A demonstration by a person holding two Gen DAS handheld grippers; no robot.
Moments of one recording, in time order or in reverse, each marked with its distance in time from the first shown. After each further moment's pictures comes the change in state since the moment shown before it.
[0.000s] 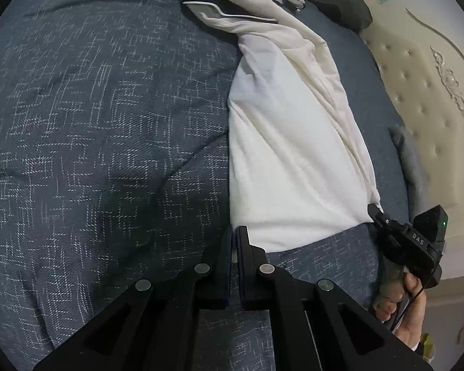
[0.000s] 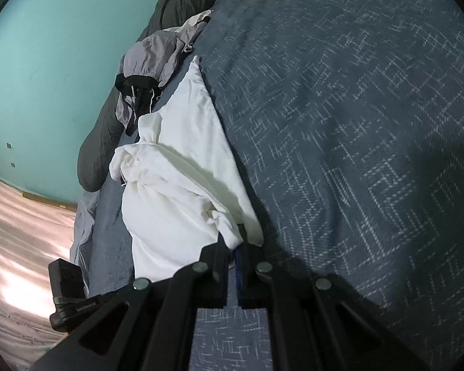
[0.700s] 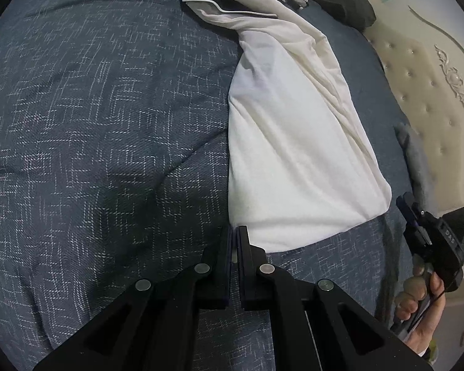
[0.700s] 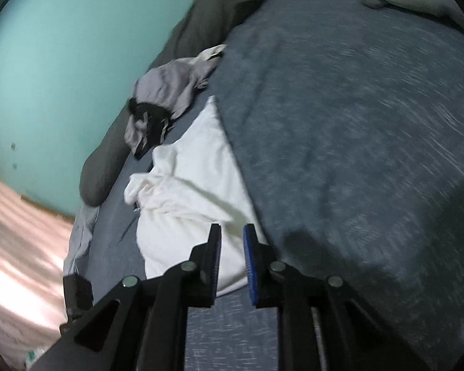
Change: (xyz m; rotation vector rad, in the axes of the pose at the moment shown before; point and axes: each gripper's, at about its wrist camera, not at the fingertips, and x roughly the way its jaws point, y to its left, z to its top) left arm 0.020 -0.016 0.000 0.003 0.000 0.032; right arm -0.040 0.025 0.008 -0.076 -0.132 -0.005
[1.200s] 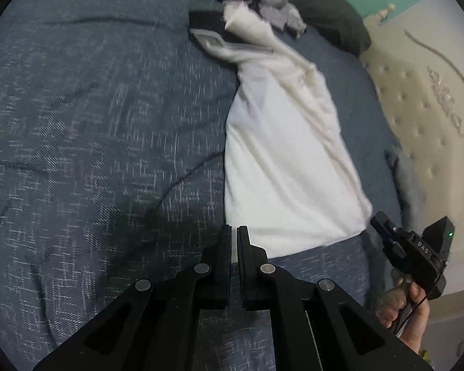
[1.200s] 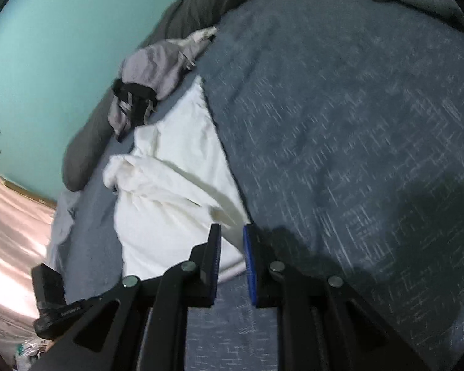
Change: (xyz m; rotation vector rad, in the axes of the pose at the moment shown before) left arm -0.026 0.005 -0.007 -0.038 -0.130 -0.048; right arm 0.015 0.000 -0.002 -0.021 0.052 -0.073
